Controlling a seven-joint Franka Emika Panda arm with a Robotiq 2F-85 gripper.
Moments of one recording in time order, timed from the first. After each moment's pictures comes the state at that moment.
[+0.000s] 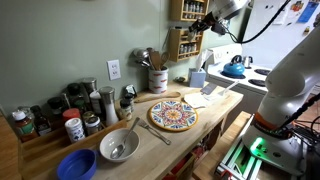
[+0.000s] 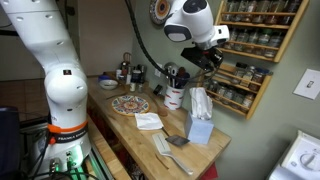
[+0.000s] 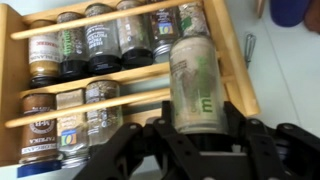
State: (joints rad) arm -0.16 -0.33 -0.22 -2.32 1.00 2.76 -1.06
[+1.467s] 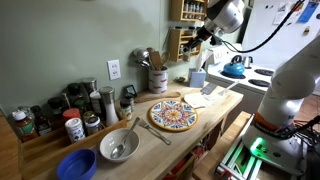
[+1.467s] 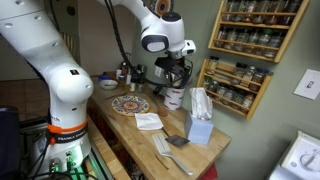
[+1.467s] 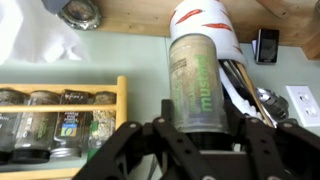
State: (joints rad) arm 0.03 -0.49 -0.23 -2.63 0.59 2.76 -0.86
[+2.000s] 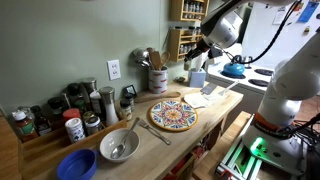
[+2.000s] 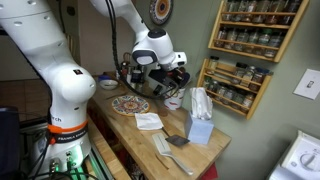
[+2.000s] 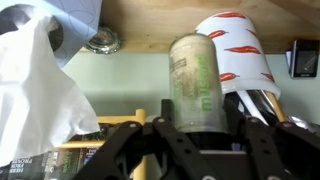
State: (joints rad) arm 0.12 -0.42 -0.22 -2.76 0.75 3.09 -0.90
